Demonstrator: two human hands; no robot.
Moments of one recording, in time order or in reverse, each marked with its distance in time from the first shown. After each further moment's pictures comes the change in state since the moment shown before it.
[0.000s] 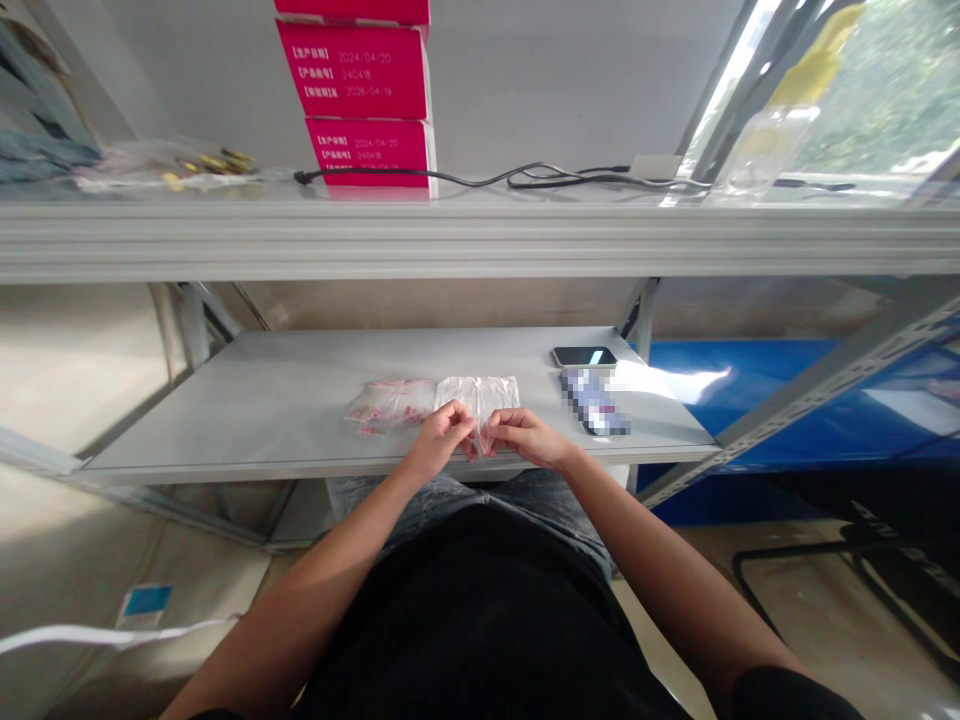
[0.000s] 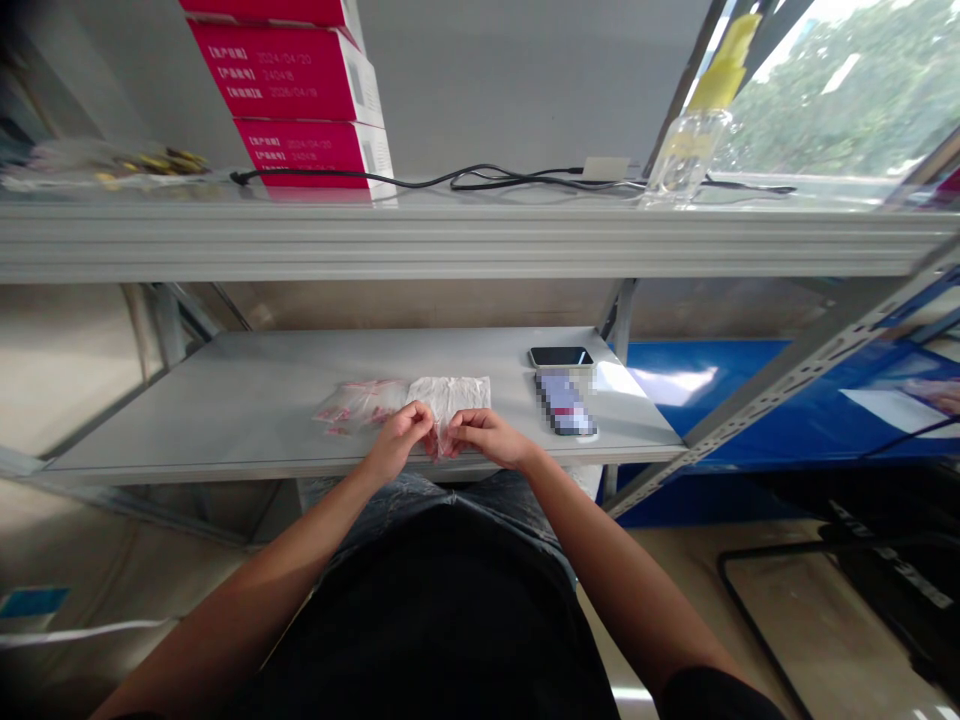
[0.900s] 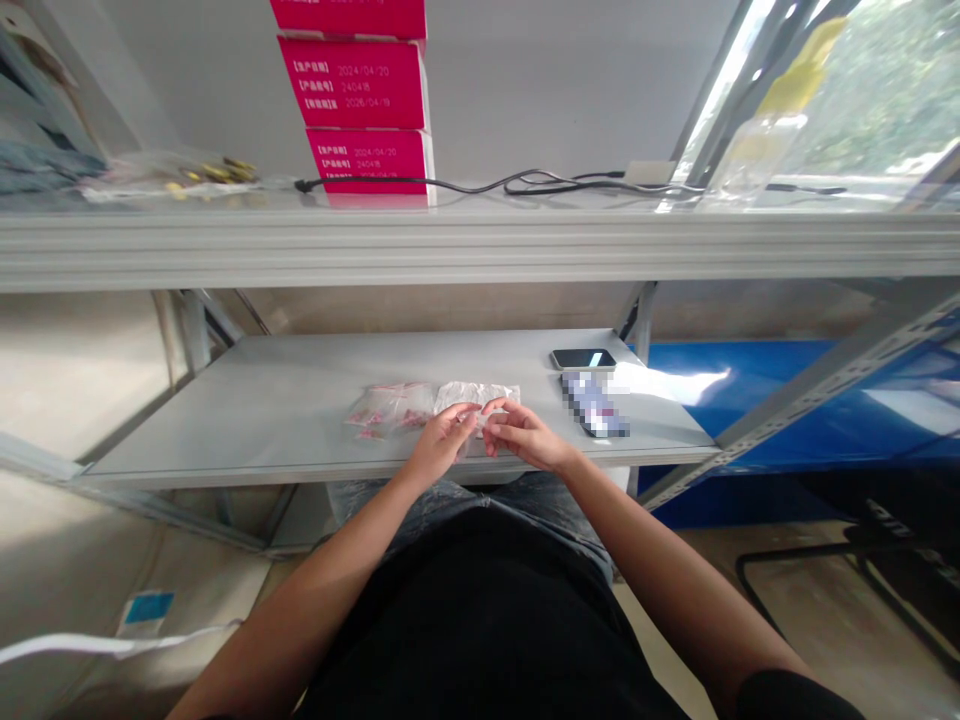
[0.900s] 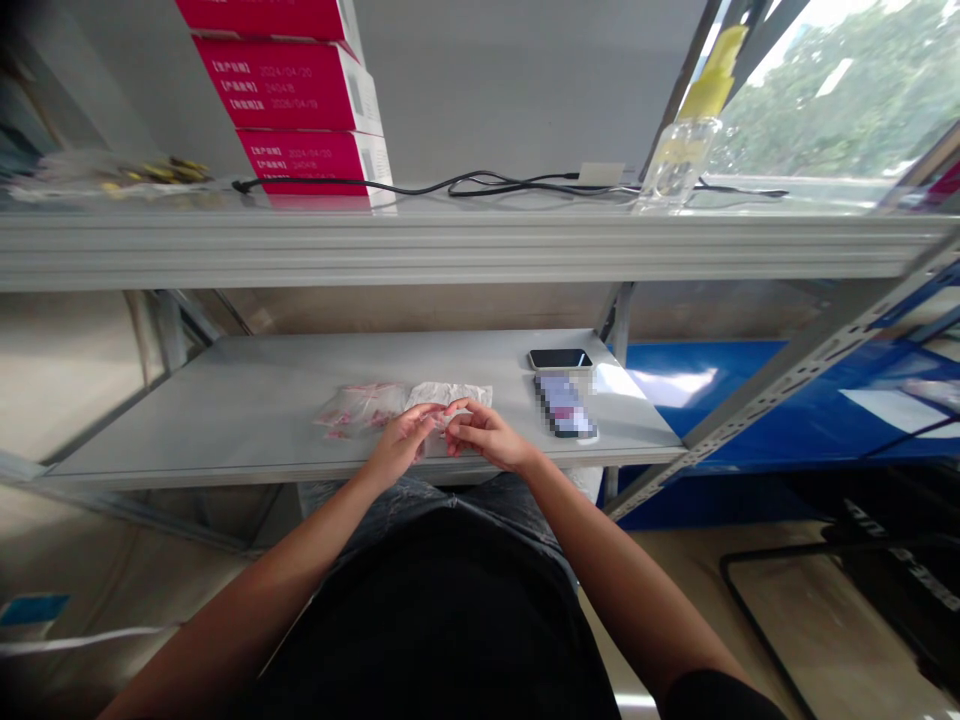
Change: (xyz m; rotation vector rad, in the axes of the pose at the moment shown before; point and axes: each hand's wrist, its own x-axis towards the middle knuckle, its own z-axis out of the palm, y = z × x) left_hand 0.001 0.005 0.002 0.072 0.030 -0.070; right_hand -0.001 -0.004 0.005 0.015 0.038 -0.098
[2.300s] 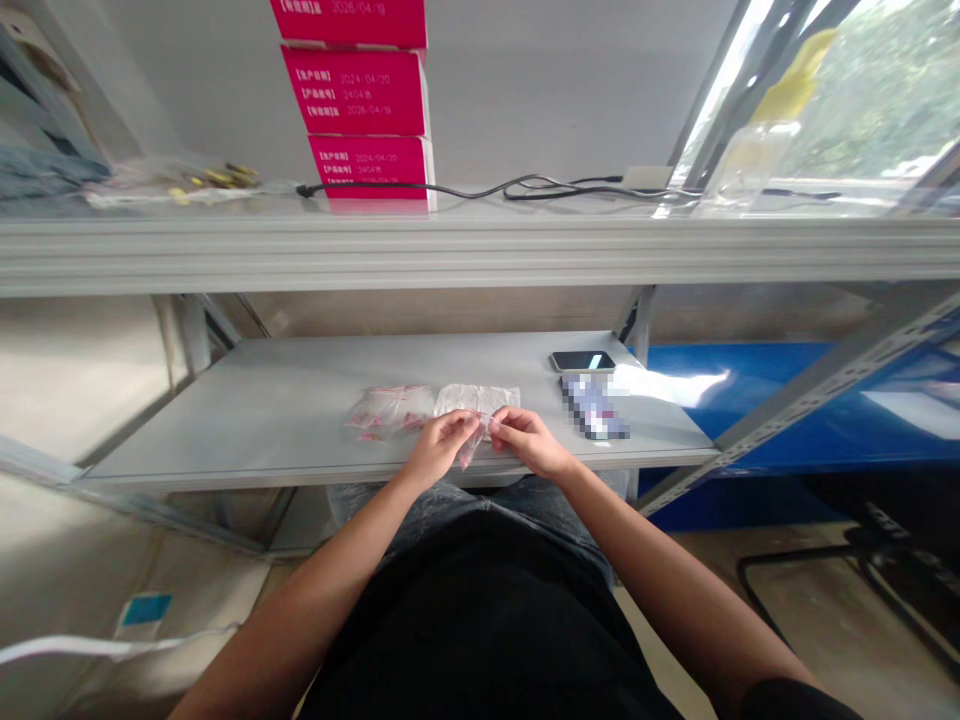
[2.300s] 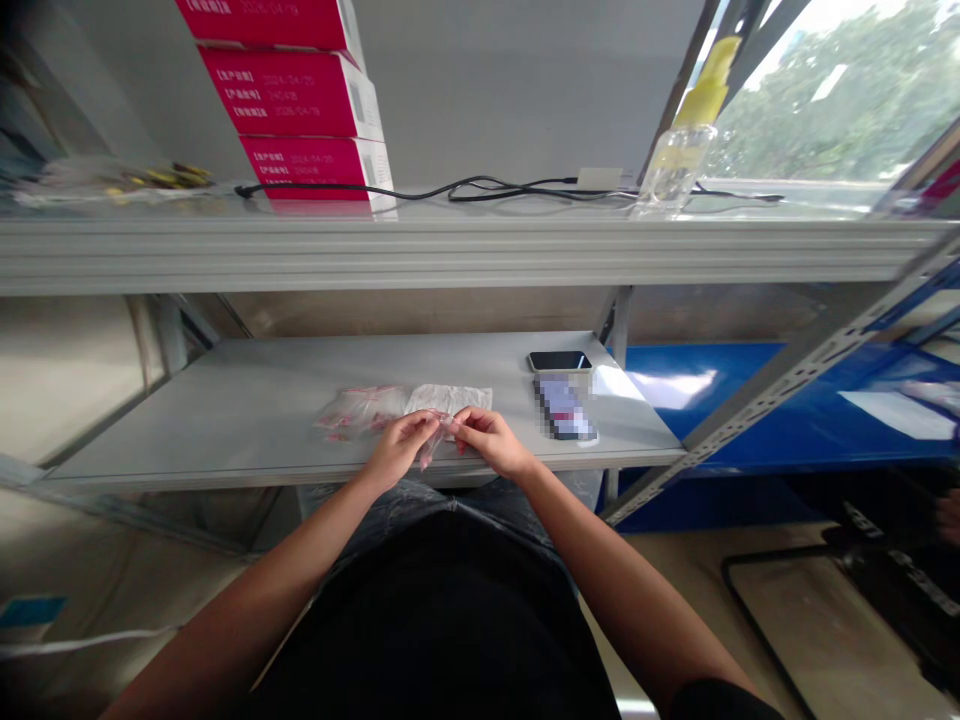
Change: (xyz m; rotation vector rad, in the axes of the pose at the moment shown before) left_hand -0.001 -0.001 0.003 -0.124 0.033 0.022; right_hand -0.001 0.010 0.000 -0.137 0.195 -0.100
